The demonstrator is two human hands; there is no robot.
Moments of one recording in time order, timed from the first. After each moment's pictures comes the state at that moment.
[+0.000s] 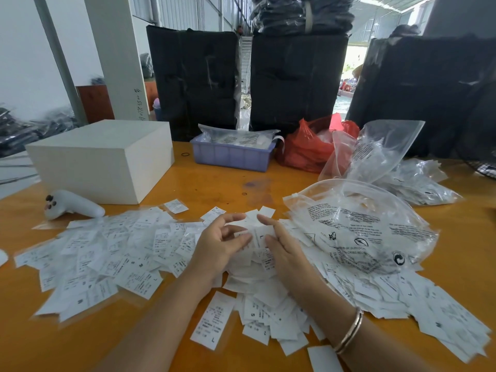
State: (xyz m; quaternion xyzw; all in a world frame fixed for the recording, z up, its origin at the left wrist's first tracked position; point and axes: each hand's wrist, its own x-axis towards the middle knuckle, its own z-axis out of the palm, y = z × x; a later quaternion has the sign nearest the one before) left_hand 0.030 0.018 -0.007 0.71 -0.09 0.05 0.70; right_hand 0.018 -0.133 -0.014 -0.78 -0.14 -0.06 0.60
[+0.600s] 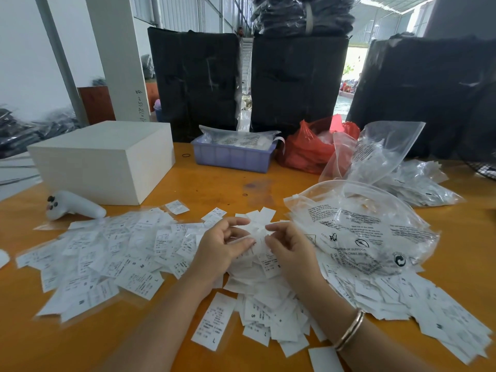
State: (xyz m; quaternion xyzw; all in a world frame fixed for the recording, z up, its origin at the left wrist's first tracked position) left_hand 0.032 0.019 -0.010 0.74 -0.09 0.06 0.66; right_hand 0.022 -0.136 -0.015 -0.77 -0.07 -0.15 0.61
